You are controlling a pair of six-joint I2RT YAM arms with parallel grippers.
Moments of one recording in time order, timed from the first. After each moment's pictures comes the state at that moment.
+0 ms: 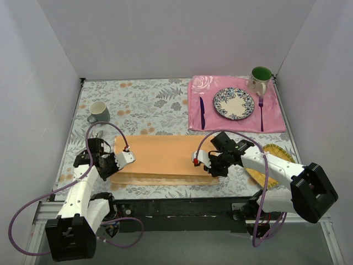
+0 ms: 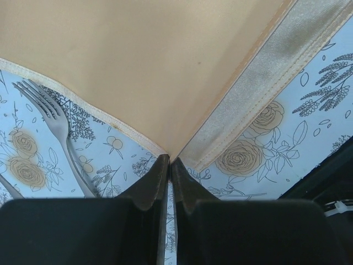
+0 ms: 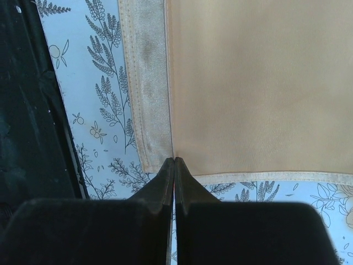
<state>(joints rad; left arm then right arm) 0.08 0.88 0.55 -0.91 0.25 1.16 0.71 1.26 0.70 -0.70 -0.41 -0.77</state>
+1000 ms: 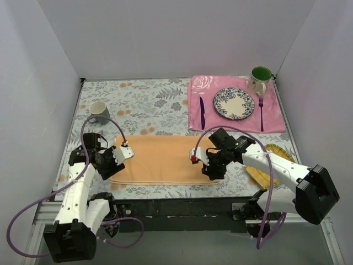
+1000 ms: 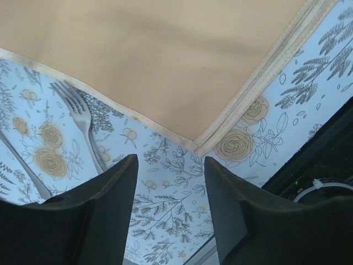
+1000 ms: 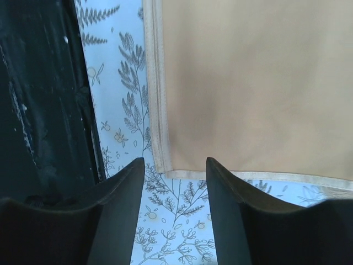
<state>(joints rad) 0.08 0.86 0.67 -1.06 0.28 1.16 0.75 1.24 0.78 -0.80 -0.45 -0.75</state>
